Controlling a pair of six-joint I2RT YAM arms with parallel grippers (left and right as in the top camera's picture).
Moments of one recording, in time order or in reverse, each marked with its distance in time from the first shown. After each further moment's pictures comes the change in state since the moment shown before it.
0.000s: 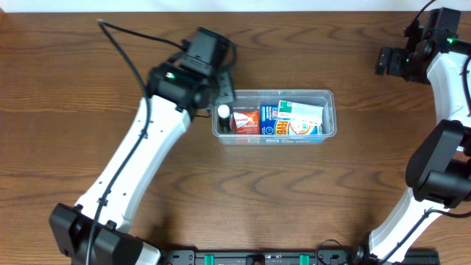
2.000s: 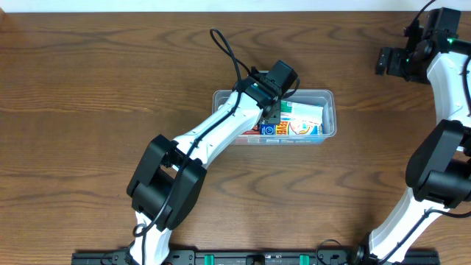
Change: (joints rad) left arm -0.196 0.406 0.001 0.196 -0.076 -0.014; right arm 0.000 0.000 0.000 0.000 0.000 0.000
